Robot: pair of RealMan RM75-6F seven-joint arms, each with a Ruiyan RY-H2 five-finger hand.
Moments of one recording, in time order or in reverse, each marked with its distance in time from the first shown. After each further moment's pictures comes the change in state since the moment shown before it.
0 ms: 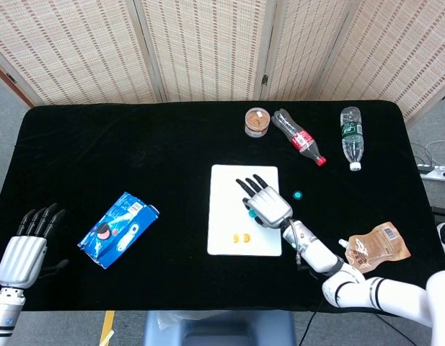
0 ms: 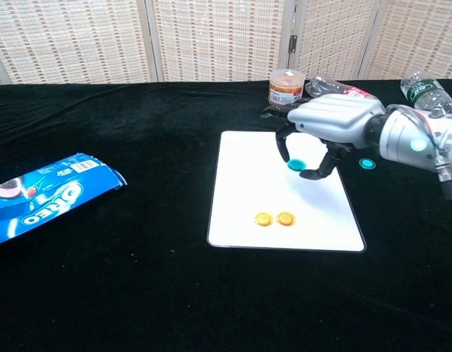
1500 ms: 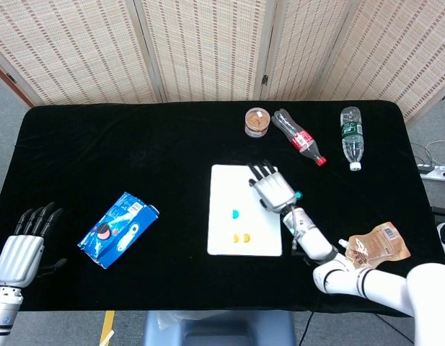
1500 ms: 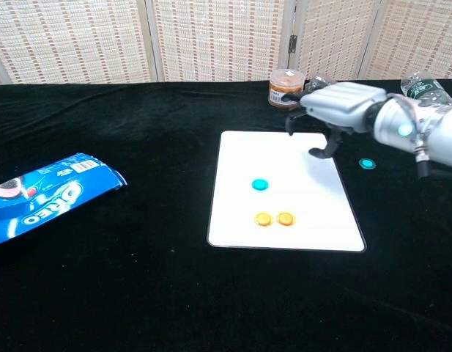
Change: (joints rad) left arm -0.005 -0.004 -0.007 0.016 0.000 -0.012 -0.028; right arm 0.030 -0.028 -0.010 0.150 0.171 0.057 -0.007
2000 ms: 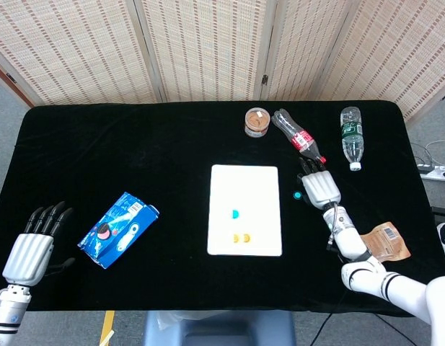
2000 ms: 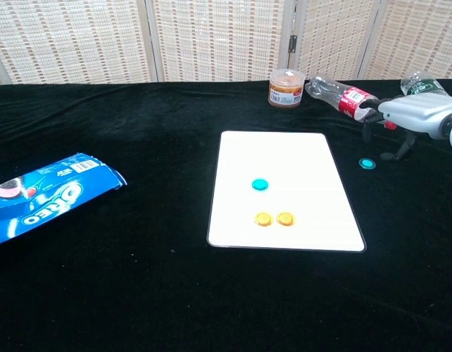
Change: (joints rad) left arm -0.014 -0.003 0.000 -0.036 0.013 -0.009 0.040; right arm -0.097 0.005 -0.043 0.172 0.041 -0.025 0.119
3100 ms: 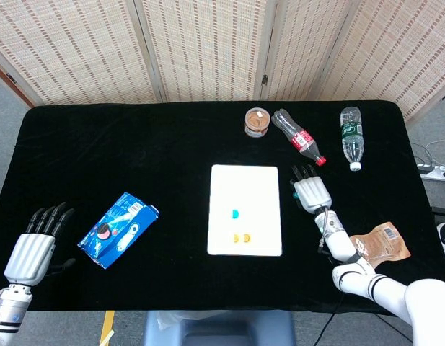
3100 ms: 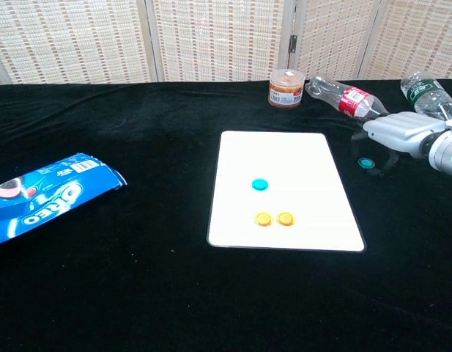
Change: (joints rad) left arm -0.007 0.002 0.004 -0.003 -0.013 -0.017 0.007; right arm -0.007 -0.118 0.013 0.142 -0.076 -0.026 0.037
